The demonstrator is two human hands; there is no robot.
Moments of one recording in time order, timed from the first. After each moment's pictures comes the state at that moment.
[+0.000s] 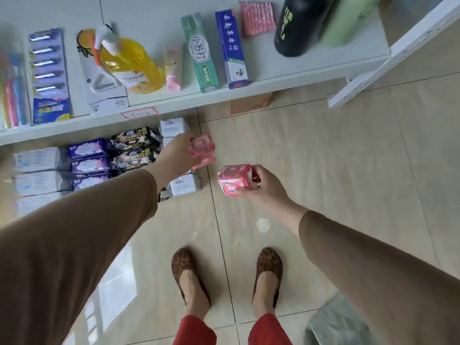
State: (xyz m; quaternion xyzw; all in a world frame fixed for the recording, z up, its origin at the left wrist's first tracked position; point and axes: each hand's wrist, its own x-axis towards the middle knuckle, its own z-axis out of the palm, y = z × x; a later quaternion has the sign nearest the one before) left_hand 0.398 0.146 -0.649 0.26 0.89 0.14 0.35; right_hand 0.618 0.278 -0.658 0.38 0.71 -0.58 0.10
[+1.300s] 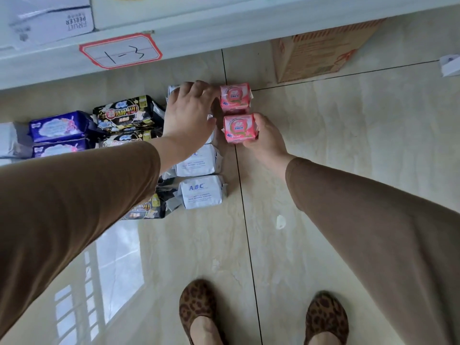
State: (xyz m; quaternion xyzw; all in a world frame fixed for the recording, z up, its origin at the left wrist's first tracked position) left_hand 0.303 0.140 -0.847 0.42 0.91 0.00 0.07; right_hand 0.439 0.268 -0.924 0.34 0.81 -0.47 0.03
